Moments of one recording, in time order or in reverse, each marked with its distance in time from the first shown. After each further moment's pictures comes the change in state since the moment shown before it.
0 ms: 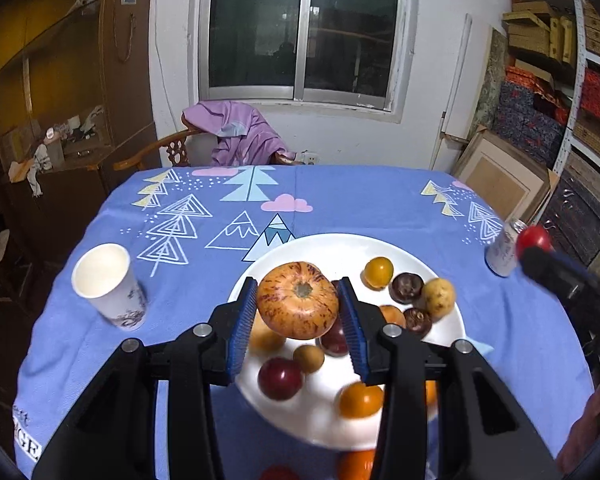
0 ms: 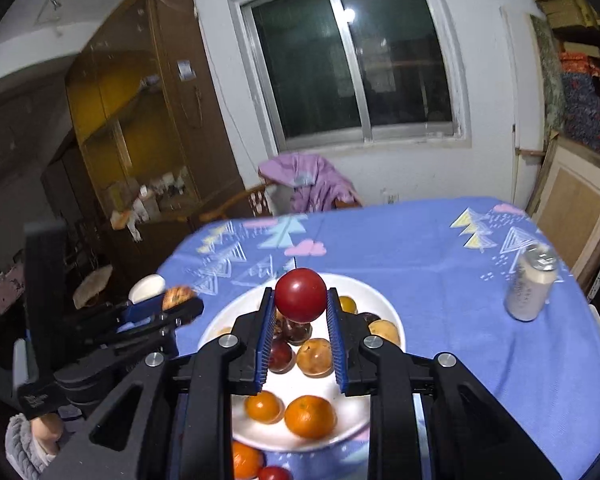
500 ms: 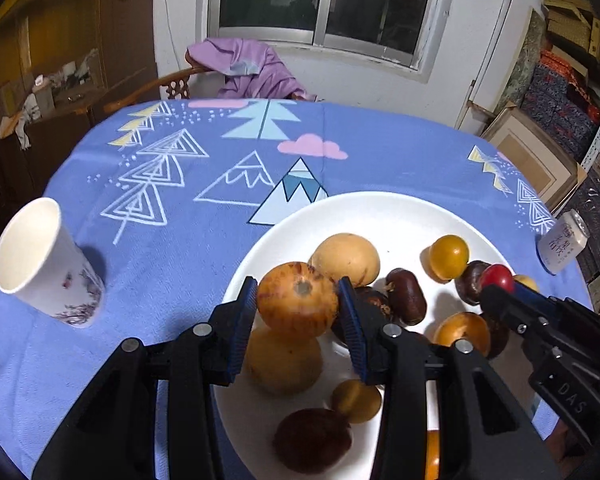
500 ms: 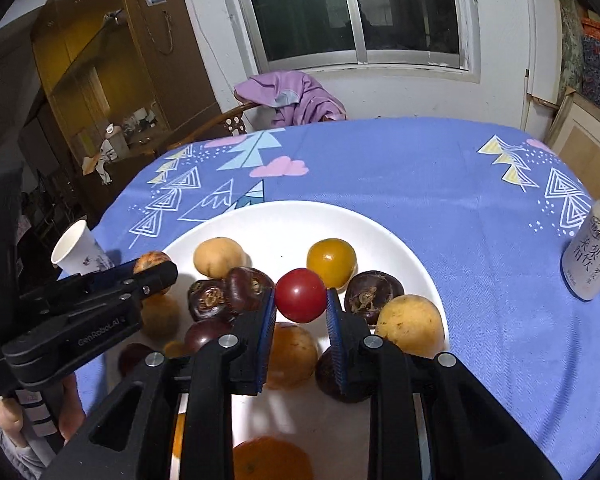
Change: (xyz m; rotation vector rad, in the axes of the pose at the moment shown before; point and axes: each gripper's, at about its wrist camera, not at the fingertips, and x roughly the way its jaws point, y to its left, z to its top) left arm 0.114 0.031 -0.008 -0.068 0.176 0.002; right arm 0.123 -0.015 -0.025 0.008 0.238 -0.048
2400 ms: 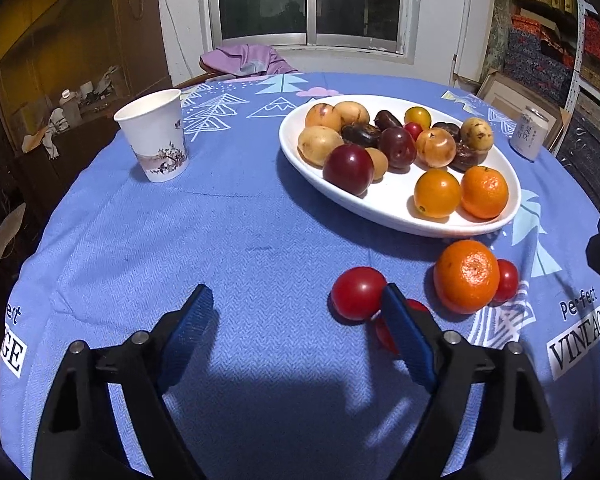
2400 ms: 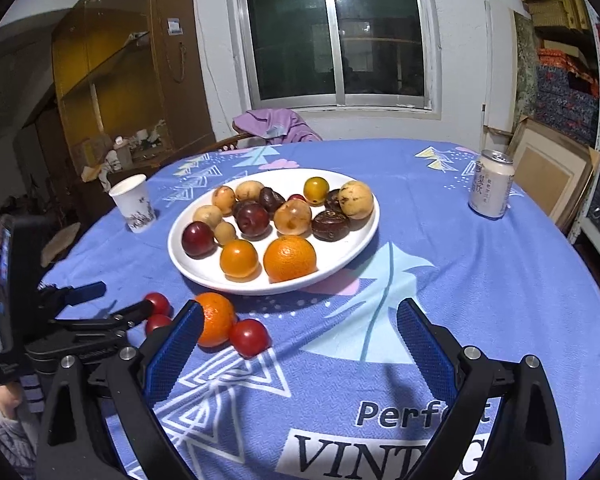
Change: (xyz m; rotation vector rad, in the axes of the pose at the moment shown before) left arm -0.105 0.023 -0.159 0.121 -0.041 0.071; right arm -0.141 0.029 -0.148 -0.037 -0.183 -0.111
